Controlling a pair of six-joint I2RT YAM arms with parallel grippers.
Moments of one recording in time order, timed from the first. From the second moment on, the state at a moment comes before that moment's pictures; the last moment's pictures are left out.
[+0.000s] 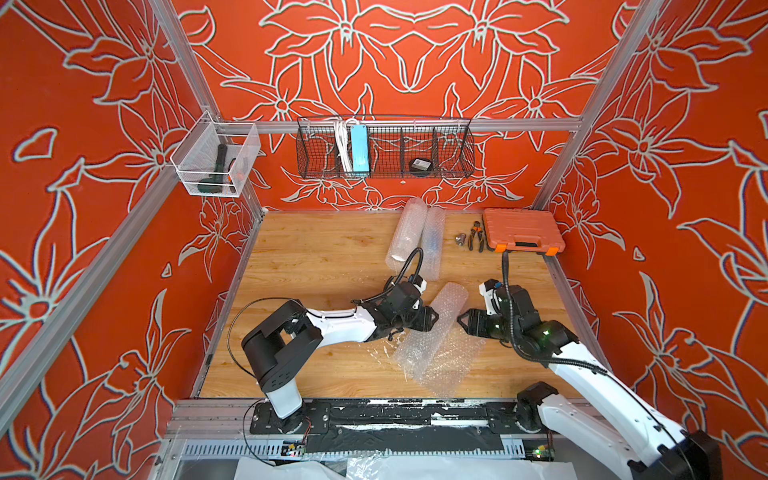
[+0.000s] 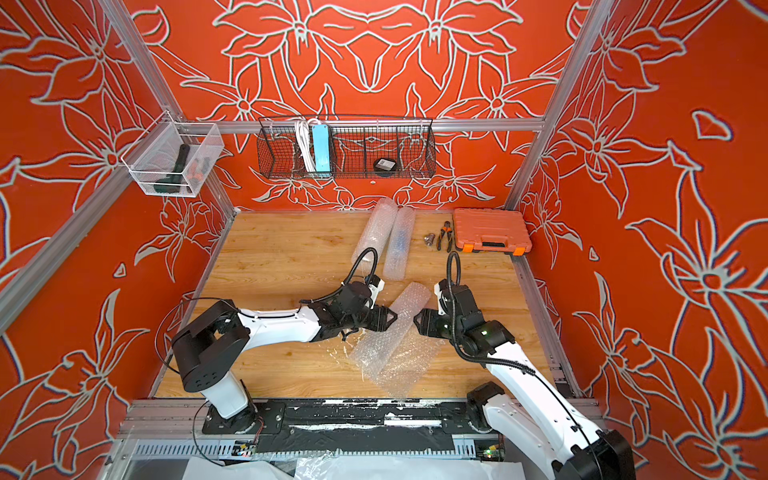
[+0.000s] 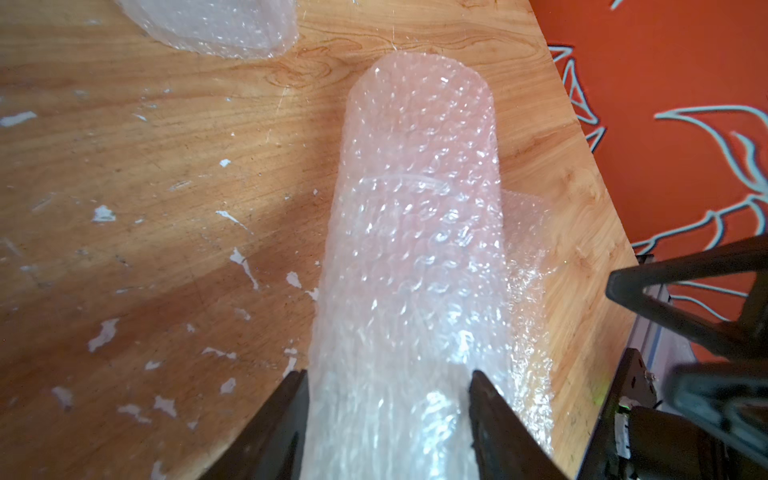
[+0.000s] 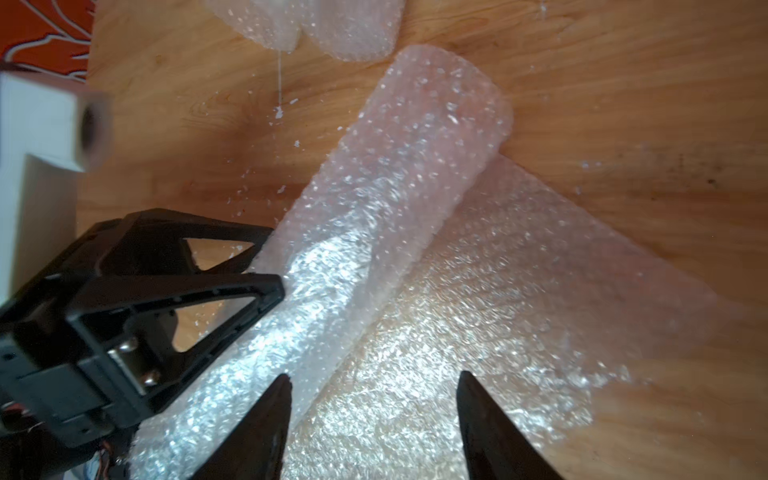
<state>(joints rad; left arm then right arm) -0.86 1.71 0.89 0.12 0.13 -0.64 0.44 0.83 0.56 -0.62 -0.18 0.53</state>
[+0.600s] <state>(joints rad) -0.86 1.69 0.89 0.11 0.12 -0.64 0.44 0.83 0.40 -0.65 -0.08 0.72</state>
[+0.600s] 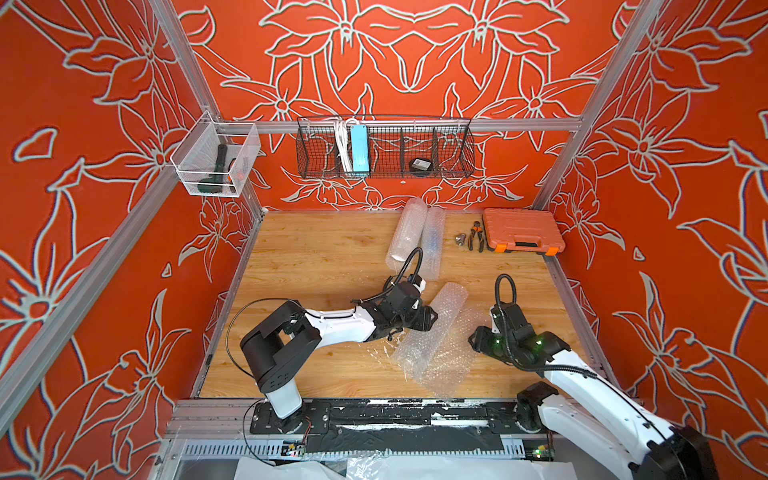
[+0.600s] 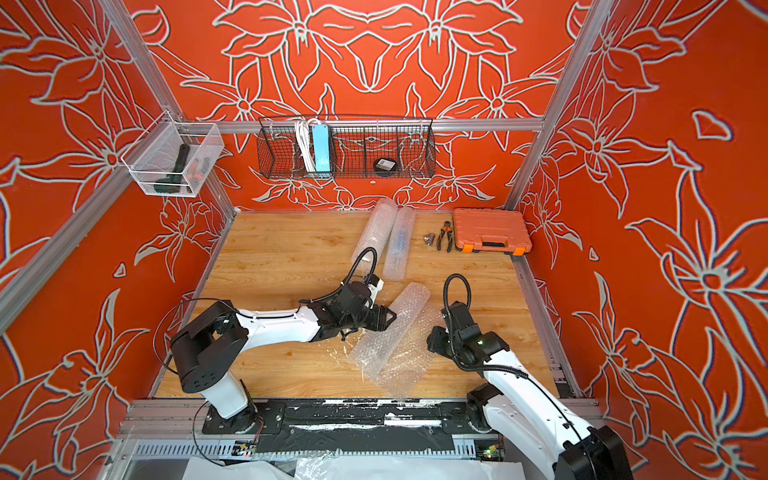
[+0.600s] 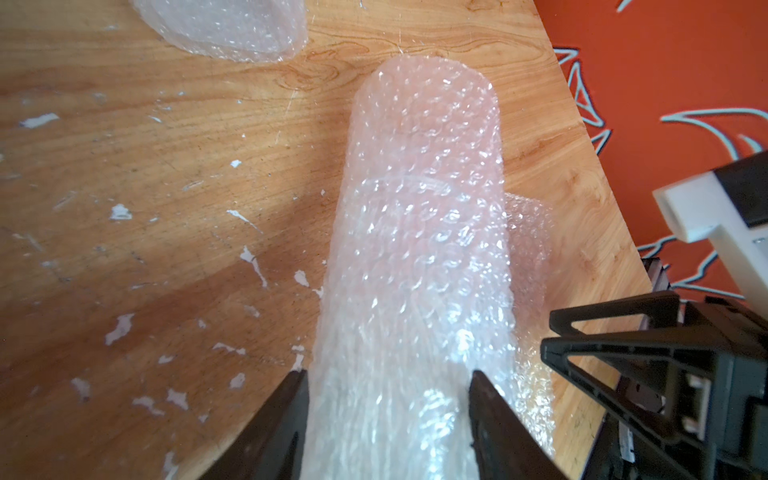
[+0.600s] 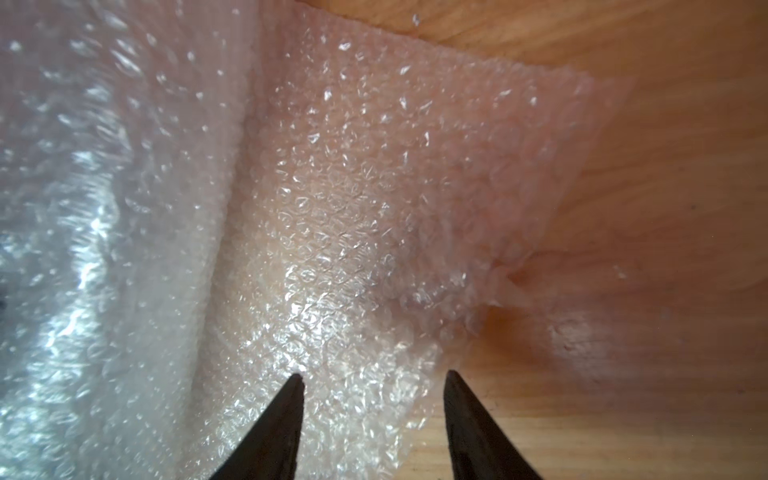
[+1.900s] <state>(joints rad) -0.86 1.44 0.75 -0.09 0.00 -0.62 0.44 1.37 0.71 -0.43 -0.20 0.43</state>
